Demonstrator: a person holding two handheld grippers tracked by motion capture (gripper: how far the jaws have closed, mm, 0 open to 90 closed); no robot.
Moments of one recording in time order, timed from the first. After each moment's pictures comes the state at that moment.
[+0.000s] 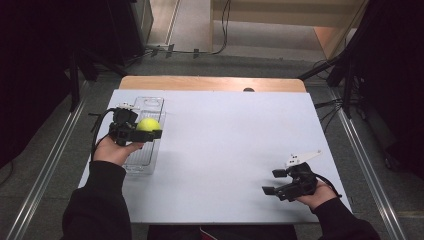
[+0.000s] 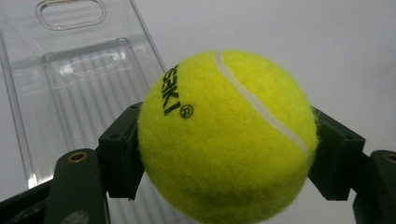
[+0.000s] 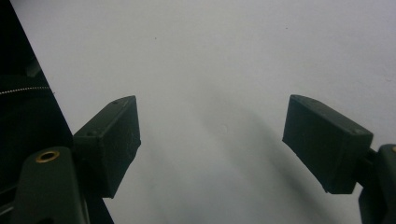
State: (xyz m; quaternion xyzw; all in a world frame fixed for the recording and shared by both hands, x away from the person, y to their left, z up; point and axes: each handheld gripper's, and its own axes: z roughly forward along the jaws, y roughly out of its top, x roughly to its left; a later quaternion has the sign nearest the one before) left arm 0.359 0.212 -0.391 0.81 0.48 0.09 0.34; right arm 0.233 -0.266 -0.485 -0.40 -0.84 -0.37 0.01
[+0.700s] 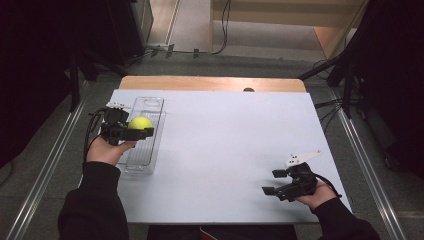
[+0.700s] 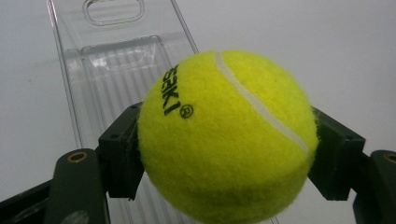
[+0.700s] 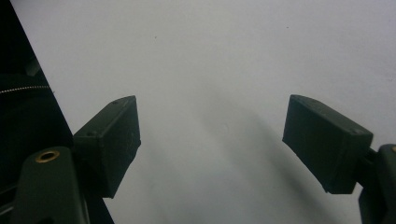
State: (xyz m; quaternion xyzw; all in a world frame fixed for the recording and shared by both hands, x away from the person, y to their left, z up) left arm 0.362 0.230 -0.392 0.79 0.50 0.10 0.33; right arm 0.233 -0.265 -0.485 -0.40 -0.84 -0.37 0.01
